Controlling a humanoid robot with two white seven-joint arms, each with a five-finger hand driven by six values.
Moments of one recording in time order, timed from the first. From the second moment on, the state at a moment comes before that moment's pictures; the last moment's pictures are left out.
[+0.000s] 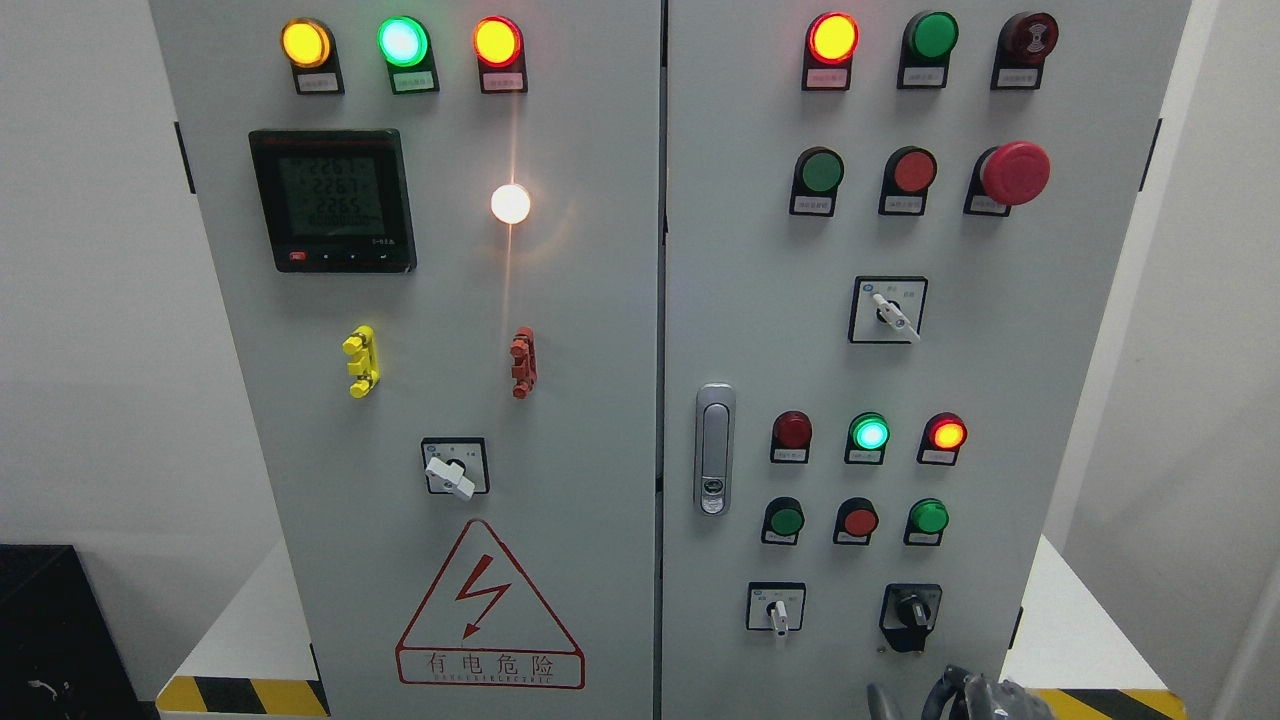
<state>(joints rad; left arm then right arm) 0.00 -0.10 -0.14 0.00 0.10 -0.06 0.15 0.01 0.11 -0.03 -1.85 0.93 0.13 -0.06</state>
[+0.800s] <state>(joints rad) 0.00 -0.10 -0.14 0.00 0.10 -0.06 0.15 0.17 0.12 -0.01 -2.00 0.23 0.02 -0.12</state>
